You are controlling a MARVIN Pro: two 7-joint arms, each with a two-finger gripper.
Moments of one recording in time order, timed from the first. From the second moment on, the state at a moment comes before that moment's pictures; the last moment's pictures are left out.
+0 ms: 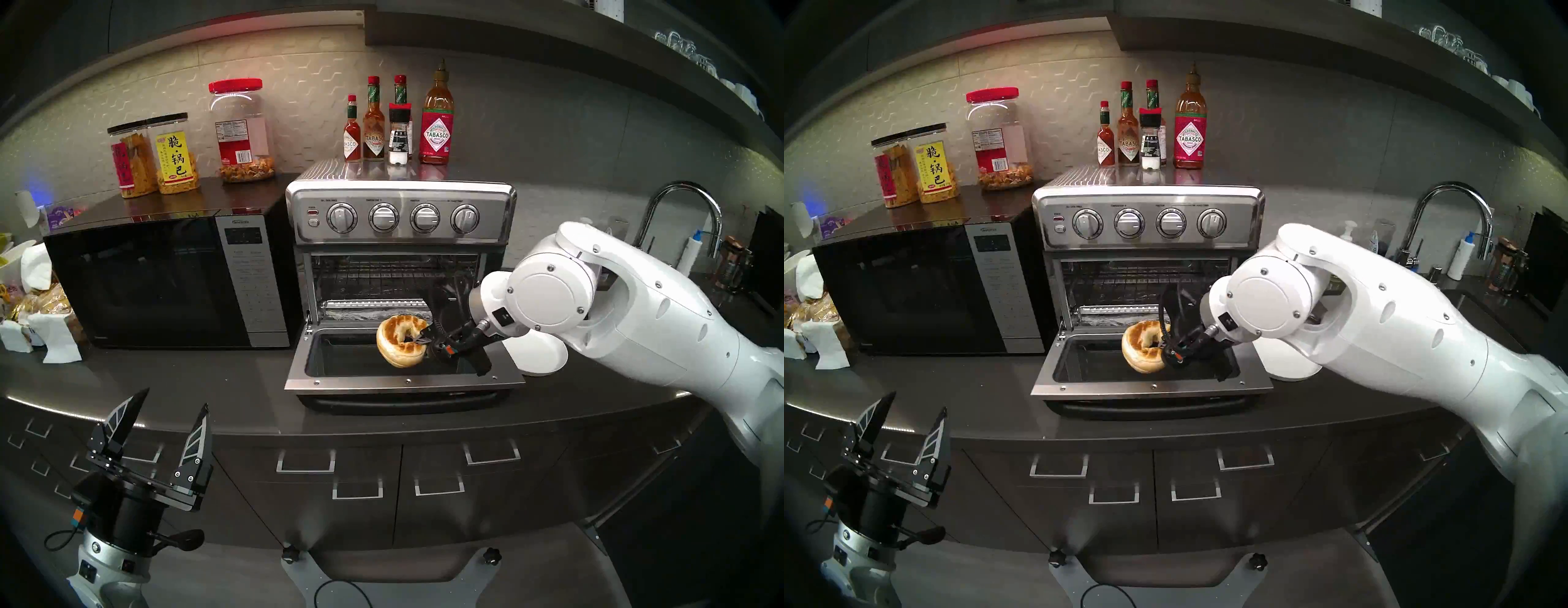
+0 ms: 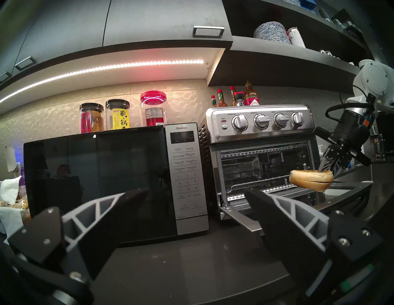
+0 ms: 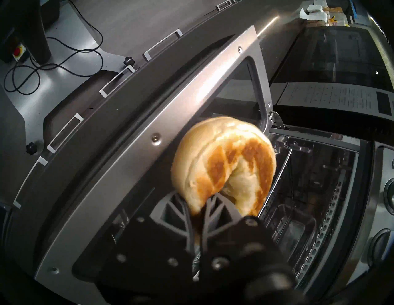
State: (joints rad) left arm 2.67 -1.57 -2.01 -2.37 -0.40 -0.54 -0.42; right arm -0.43 -0.72 0.44 -2.03 -0.34 0.20 1.12
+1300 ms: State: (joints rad) left arm 2.67 -1.57 -2.01 -2.37 -0.40 -0.54 -0.42; right arm -0.42 -0.98 0.38 -1.93 -0.51 0.47 1.12
